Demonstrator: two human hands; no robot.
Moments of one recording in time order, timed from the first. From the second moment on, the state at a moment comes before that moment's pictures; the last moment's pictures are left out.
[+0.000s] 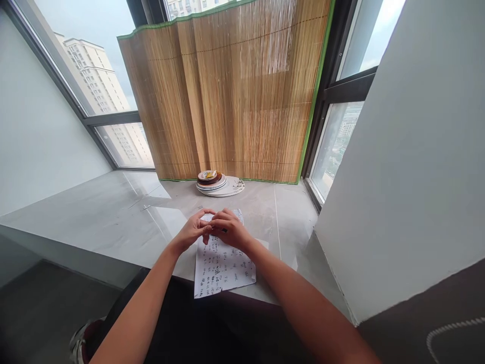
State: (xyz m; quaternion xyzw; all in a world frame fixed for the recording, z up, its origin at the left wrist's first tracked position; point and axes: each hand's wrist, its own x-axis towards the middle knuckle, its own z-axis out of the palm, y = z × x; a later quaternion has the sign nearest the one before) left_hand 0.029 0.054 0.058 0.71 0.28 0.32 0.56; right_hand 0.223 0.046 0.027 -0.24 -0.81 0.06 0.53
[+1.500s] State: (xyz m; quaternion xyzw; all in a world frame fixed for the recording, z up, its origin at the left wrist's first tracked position) left_hand -0.018 0.126 0.039 0.60 0.41 0.46 0.51; right_hand 0.268 0.066 0.020 -0.36 -0.81 0.21 0.41
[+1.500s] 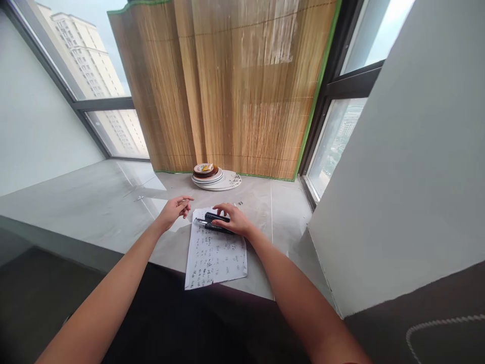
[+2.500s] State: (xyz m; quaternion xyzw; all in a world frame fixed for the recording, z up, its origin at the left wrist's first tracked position) left_hand -0.002 0.117 0.037 0.83 0.39 0.30 0.24; right_hand 0.264 0.074 0.007 -0.39 -0.83 0.08 0.39
